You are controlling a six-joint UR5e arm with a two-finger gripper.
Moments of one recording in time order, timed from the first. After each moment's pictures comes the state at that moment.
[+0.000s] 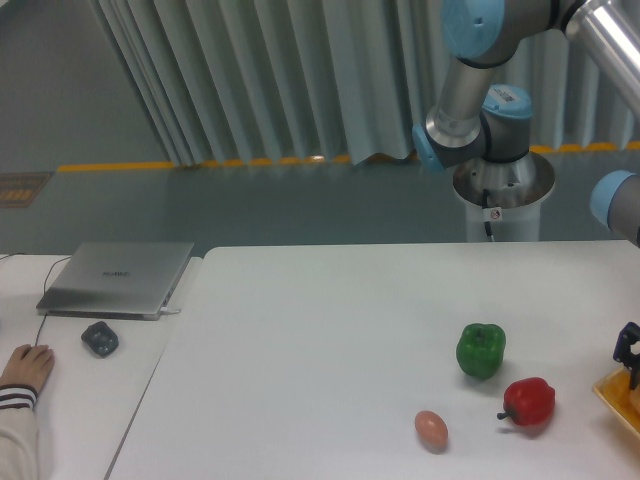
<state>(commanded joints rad) 2.60 -2.08 -1.45 -1.01 1.50 1.10</state>
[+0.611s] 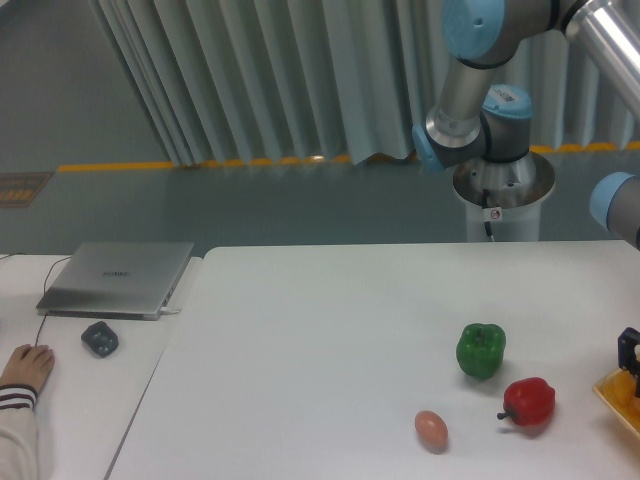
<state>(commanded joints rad) 2.60 -2.07 -1.46 -1.01 1.50 1.09</state>
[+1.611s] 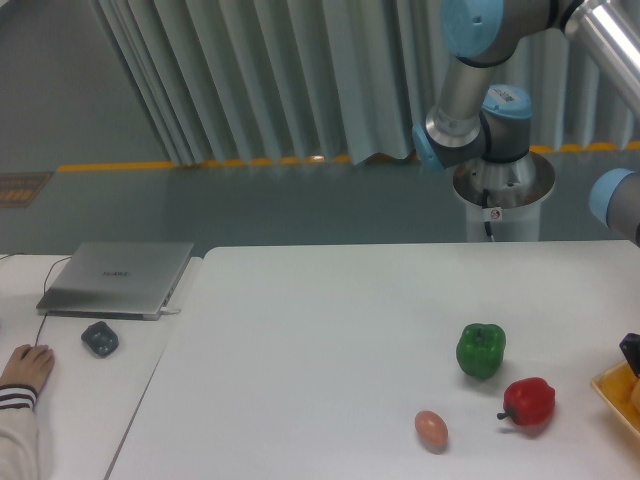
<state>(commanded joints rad) 2.61 -2.07 -1.42 -1.10 1.49 1.06</state>
